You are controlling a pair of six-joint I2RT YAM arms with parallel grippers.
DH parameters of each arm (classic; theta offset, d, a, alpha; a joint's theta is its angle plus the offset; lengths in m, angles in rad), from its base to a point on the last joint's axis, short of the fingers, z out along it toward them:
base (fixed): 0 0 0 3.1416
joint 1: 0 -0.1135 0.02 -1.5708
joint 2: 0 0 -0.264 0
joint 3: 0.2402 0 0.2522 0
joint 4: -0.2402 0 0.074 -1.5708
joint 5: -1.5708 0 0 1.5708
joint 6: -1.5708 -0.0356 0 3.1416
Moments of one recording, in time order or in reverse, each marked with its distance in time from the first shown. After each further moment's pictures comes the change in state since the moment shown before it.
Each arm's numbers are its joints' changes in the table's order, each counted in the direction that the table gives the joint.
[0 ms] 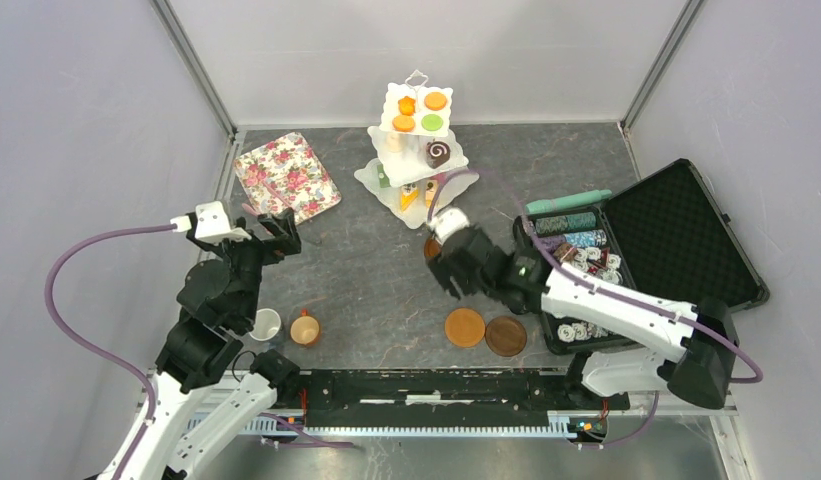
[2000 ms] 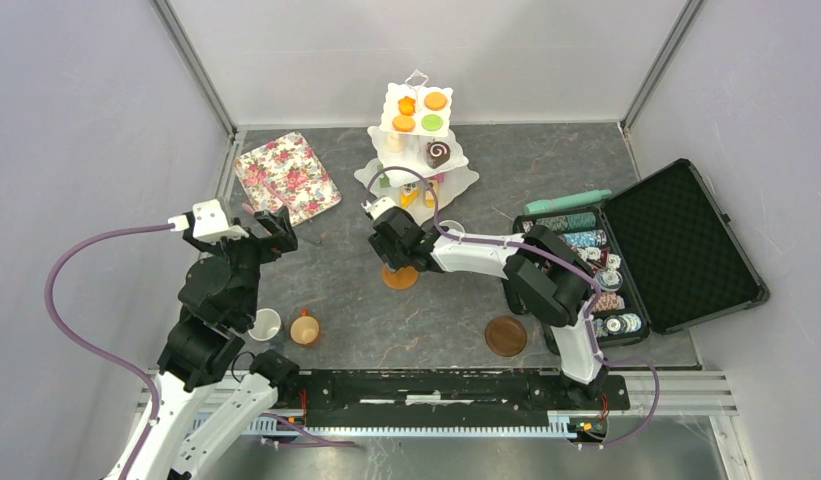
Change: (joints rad) left arm -0.050 -0.012 -0.002 0.000 0.006 0.000; right arm 0.009 -0.741 0.248 0.489 0.110 0.055
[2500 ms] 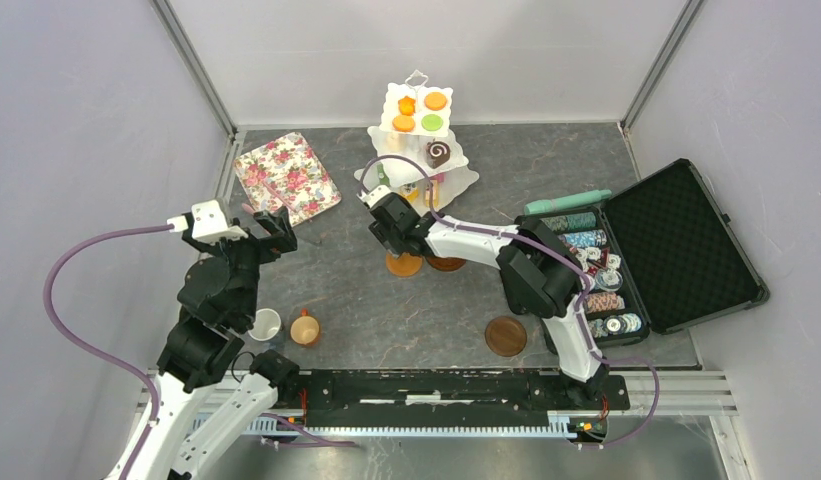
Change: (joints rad) left arm -0.001 0.003 0.000 0.000 0.000 0.000; right arm 0.048 -0.085 0.155 -0.090 -0.073 0.131
